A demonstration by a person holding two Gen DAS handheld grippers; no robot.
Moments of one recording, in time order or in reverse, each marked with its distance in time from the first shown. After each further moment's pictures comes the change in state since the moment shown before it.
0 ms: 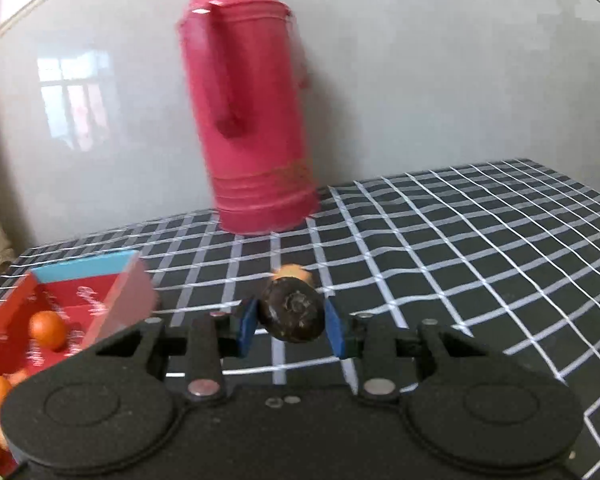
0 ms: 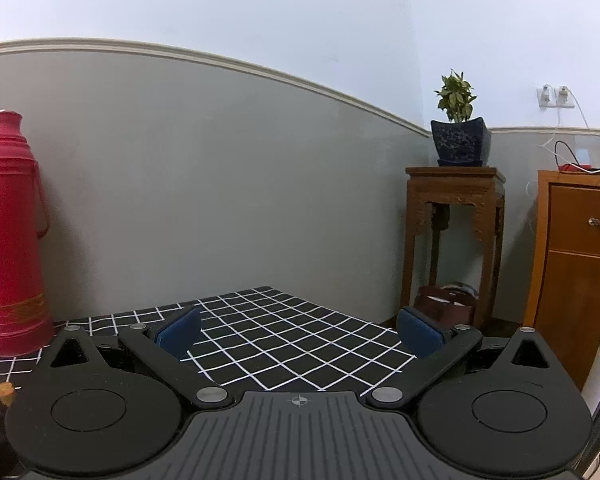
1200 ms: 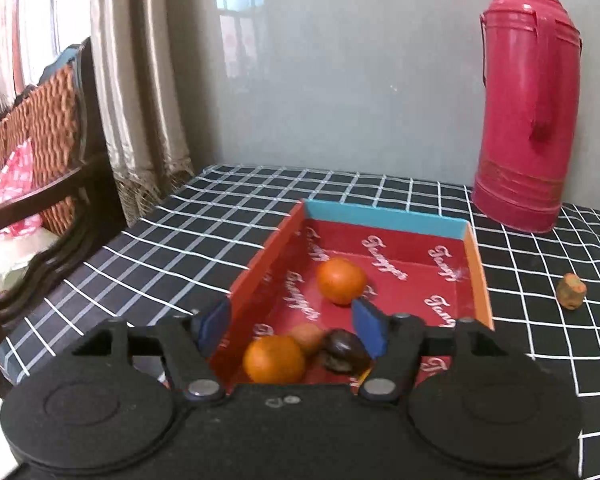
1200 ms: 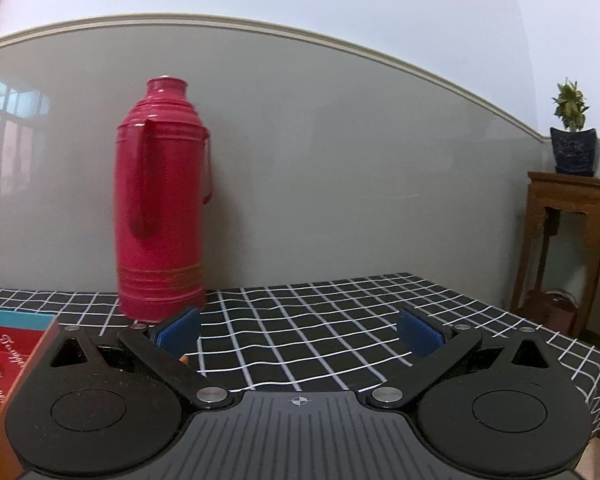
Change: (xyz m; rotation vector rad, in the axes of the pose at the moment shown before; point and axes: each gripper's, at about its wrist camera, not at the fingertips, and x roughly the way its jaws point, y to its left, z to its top) left arm -0.028 0.196 -0.019 -0.287 0.149 0.361; right arm -0.043 0.127 -0.021 -0.088 0.046 0.324
